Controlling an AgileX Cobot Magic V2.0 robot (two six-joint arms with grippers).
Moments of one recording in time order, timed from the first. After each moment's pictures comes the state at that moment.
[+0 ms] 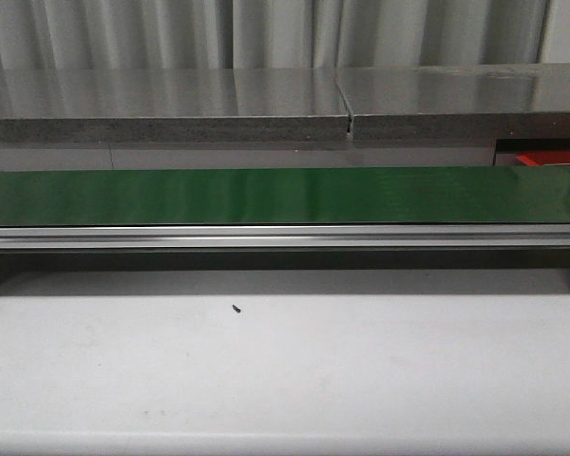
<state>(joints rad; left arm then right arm) -0.13 0.55 -0.50 -0.40 0.37 0.33 -0.10 1.10 -0.91 0.47 0.49 -0.60</state>
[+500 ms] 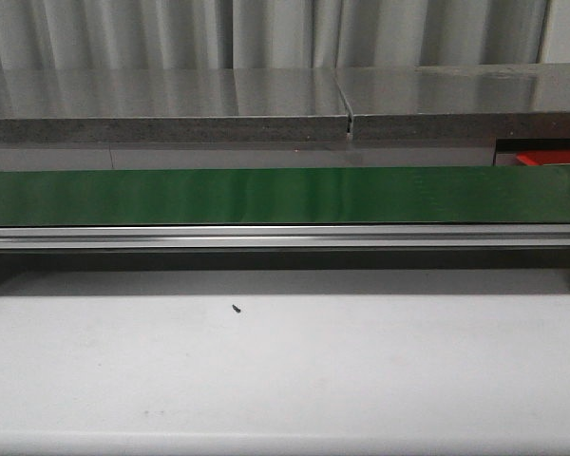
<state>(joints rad) -0.13 0.55 -0.50 -0.40 0.37 0.33 -0.07 0.80 -0.62 0.47 0.50 -0.60</state>
